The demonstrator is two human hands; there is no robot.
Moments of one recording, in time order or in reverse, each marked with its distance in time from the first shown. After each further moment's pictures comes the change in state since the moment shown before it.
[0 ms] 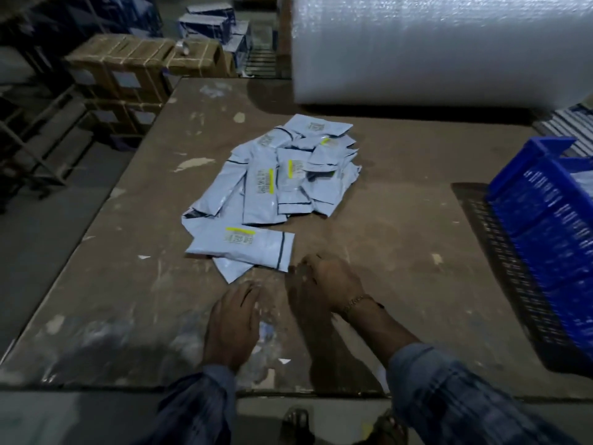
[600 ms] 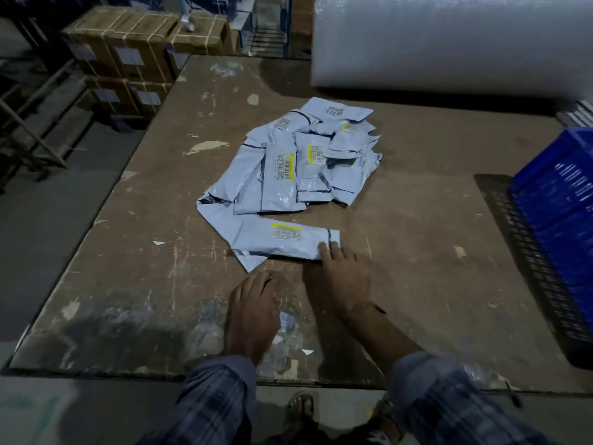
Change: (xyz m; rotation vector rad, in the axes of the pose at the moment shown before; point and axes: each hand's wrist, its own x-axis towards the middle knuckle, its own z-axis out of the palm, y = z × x) left_hand 0.001 0.016 -0.020 0.019 0.048 -0.008; right_hand 0.012 -0.015 0.054 -0.429 0.052 0.143
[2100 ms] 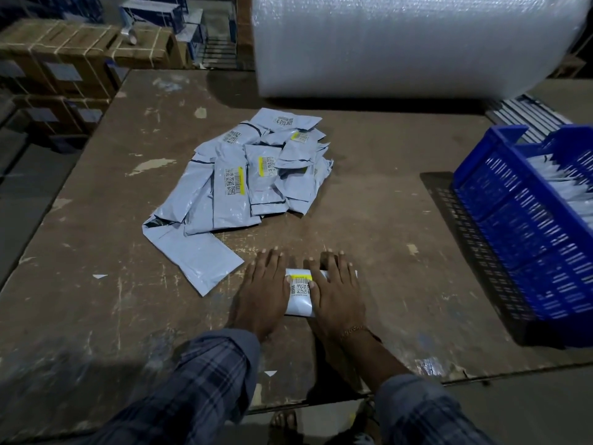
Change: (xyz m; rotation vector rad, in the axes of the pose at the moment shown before) left_hand 0.093 0.070 0.048 0.164 -0.289 0.137; right_hand -0.035 0.057 0.051 0.257 0.241 0.185
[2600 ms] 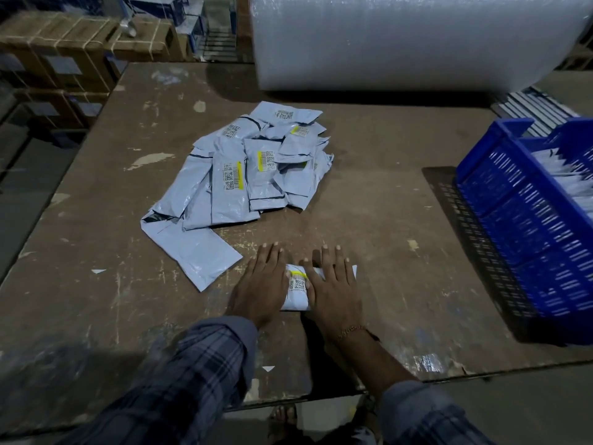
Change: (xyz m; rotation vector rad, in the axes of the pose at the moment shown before) left_hand 0.012 -0.007 0.011 -0.008 -0.052 0.038; right_hand -0.004 0.001 0.011 -0.036 0.081 -0.082
